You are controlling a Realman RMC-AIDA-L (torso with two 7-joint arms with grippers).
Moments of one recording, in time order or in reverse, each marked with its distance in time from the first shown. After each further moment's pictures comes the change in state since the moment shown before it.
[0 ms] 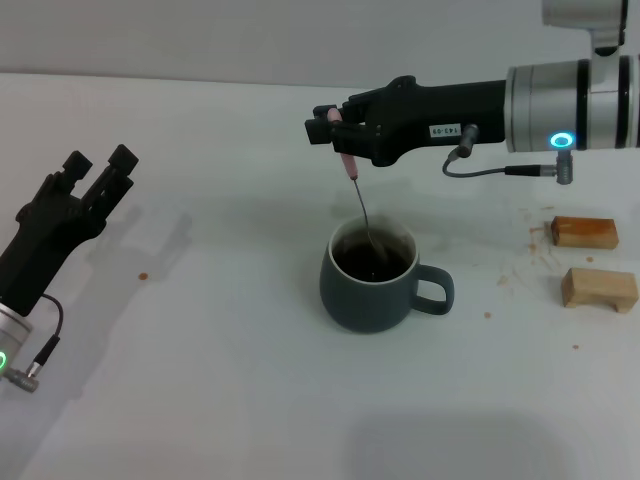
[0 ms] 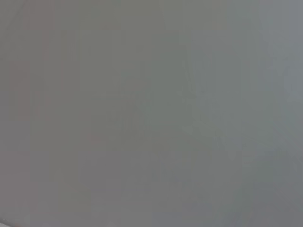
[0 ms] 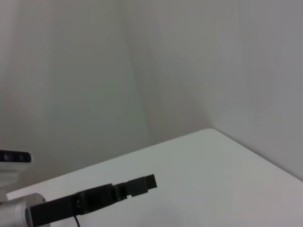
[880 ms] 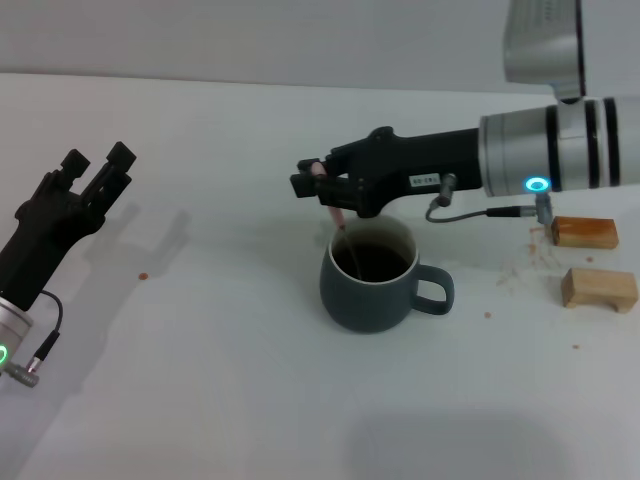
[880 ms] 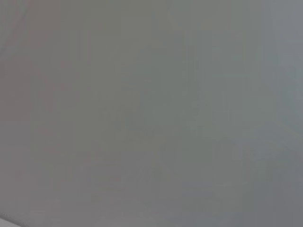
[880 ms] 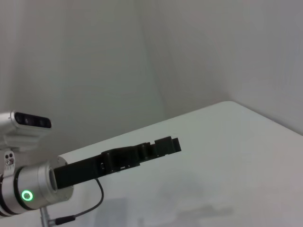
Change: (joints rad) left arm -0.009 0.000 -0.008 0.002 -0.006 -0.023 -0.001; right arm 0.020 0.007 -0.049 0.116 0.009 0.013 -0.070
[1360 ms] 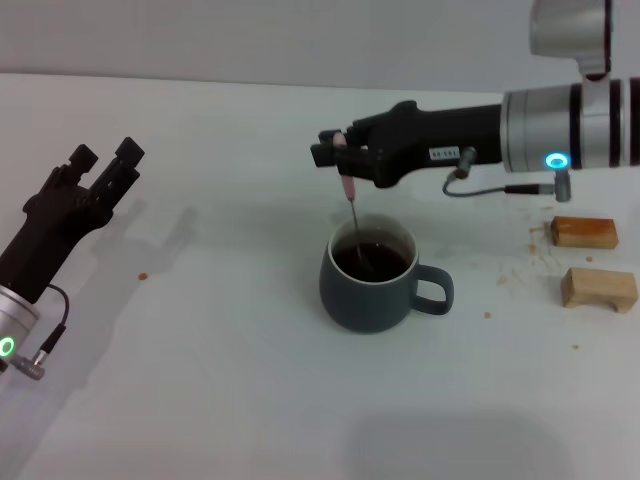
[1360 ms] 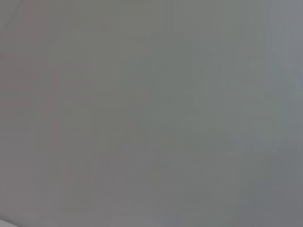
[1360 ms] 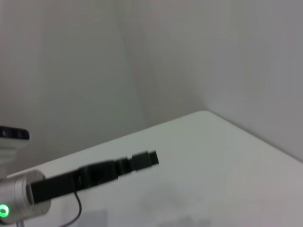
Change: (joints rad) left arm -0.019 0.000 0.002 0.000 0.003 -0.020 0.000; right arm -0.016 -0.017 0.016 -0.053 0.000 0.021 0.039
